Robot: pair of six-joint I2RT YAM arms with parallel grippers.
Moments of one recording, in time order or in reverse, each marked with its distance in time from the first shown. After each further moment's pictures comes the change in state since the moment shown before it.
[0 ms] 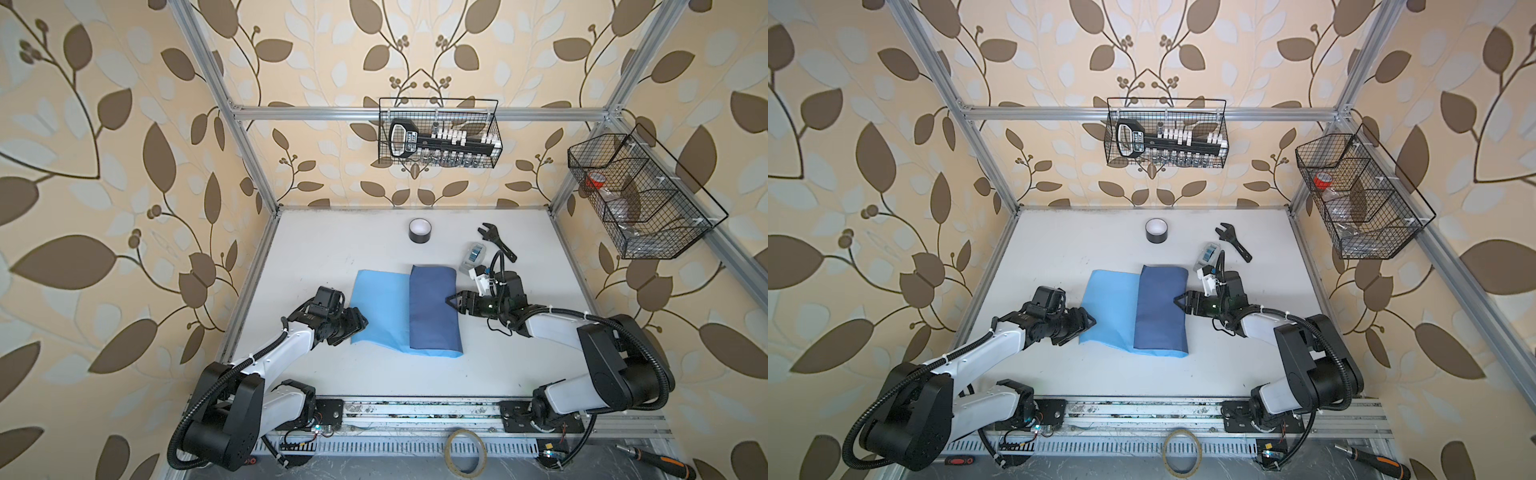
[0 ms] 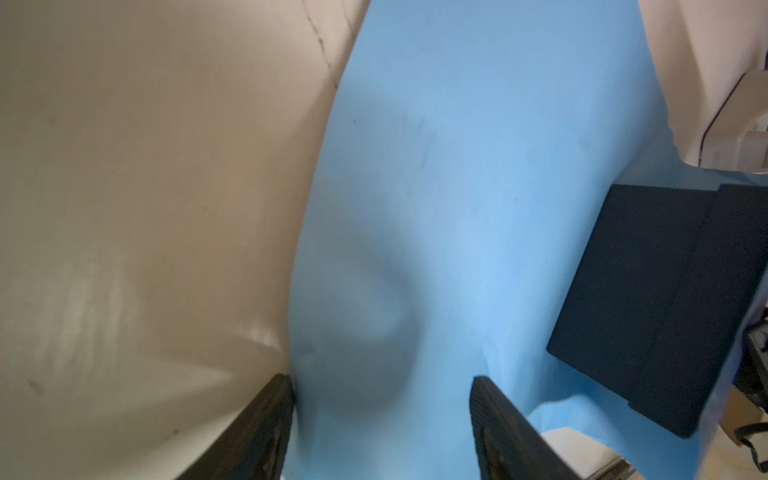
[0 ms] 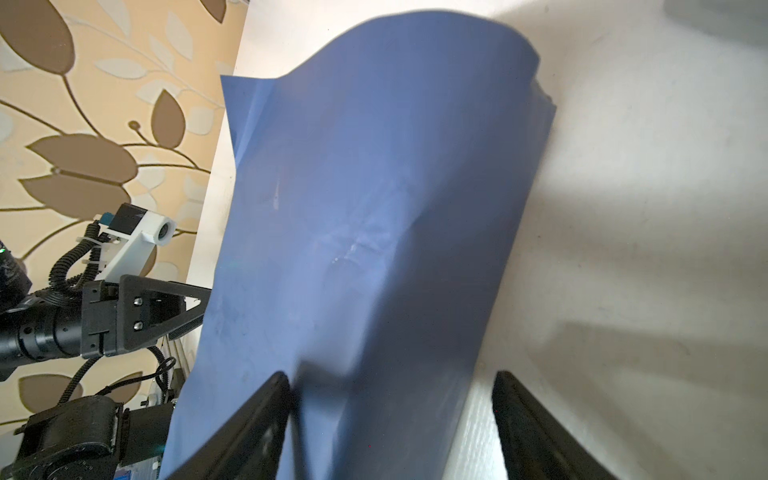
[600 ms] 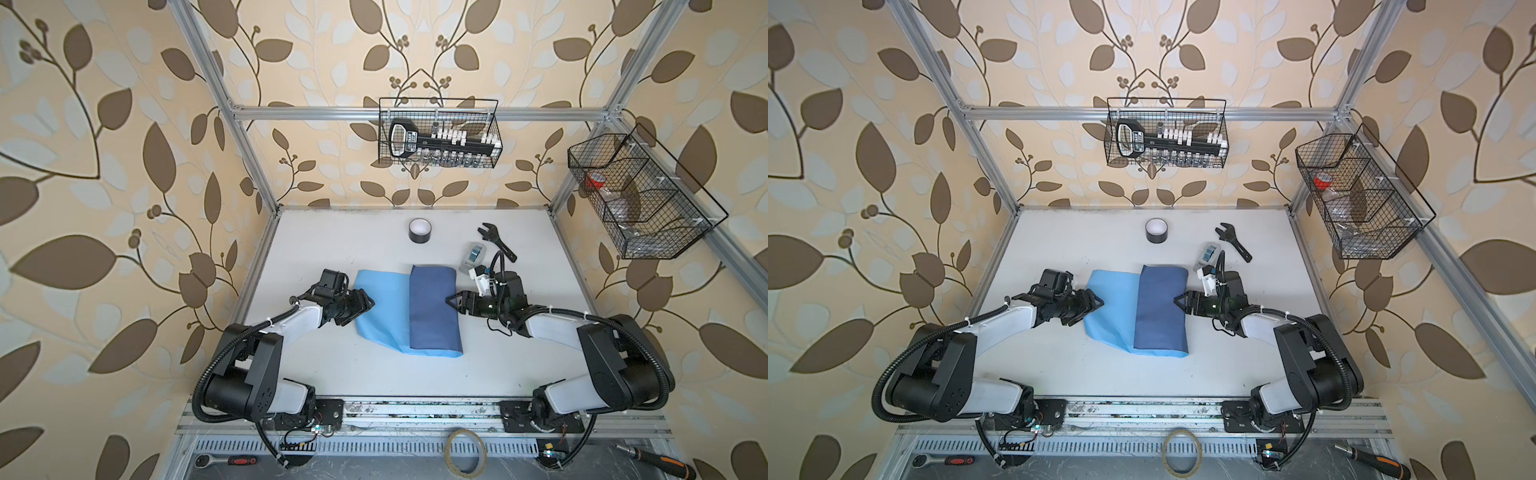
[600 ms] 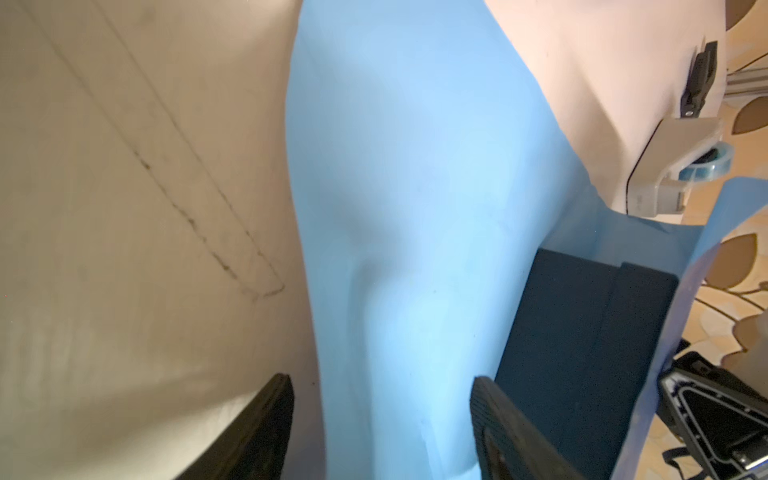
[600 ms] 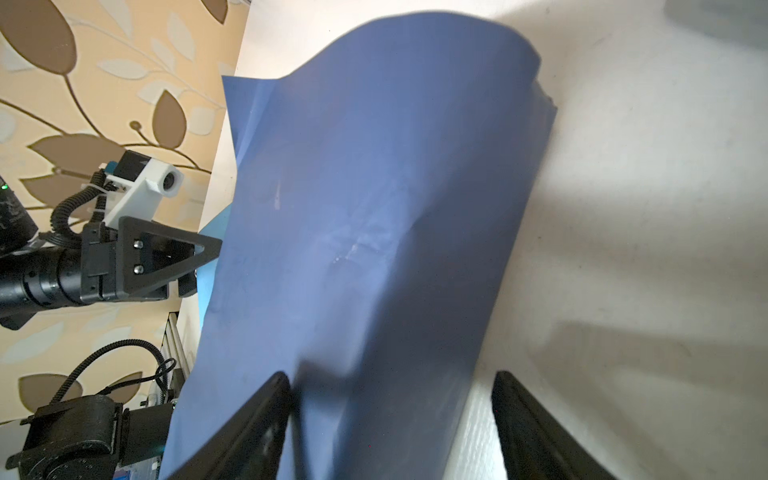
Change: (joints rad) left arm 0.043 0.232 0.166 0.119 0.054 0.016; right arm 0.000 0.000 -0.003 0.008 0.000 0.000
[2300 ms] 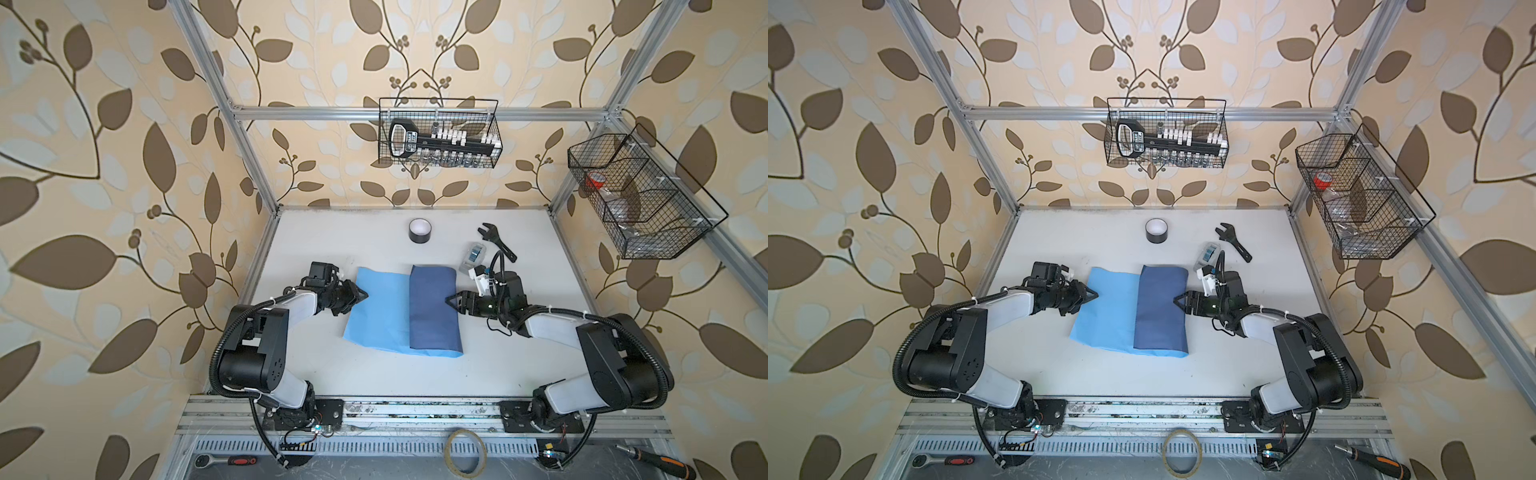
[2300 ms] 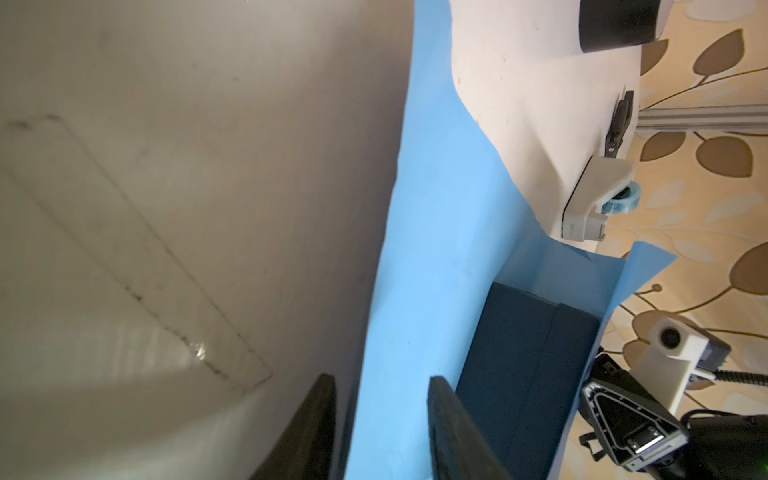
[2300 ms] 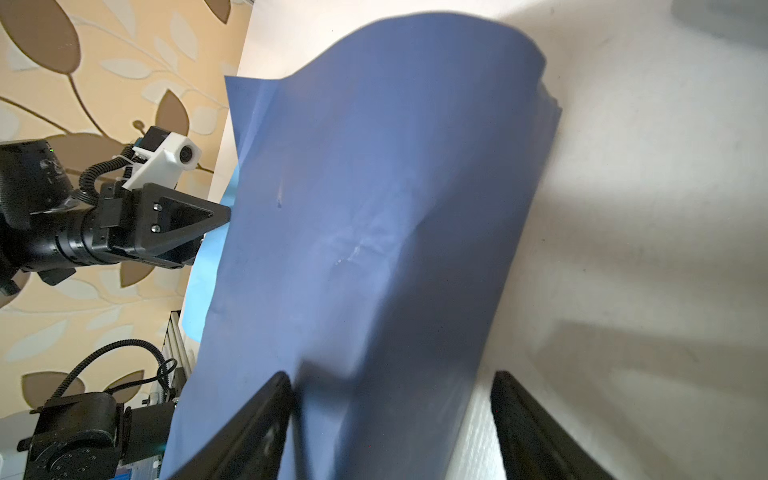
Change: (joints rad) left arm 0.136 0.119 0.043 0.082 0.207 0.021; right arm 0.000 0.006 0.000 0.010 -0.006 0.000
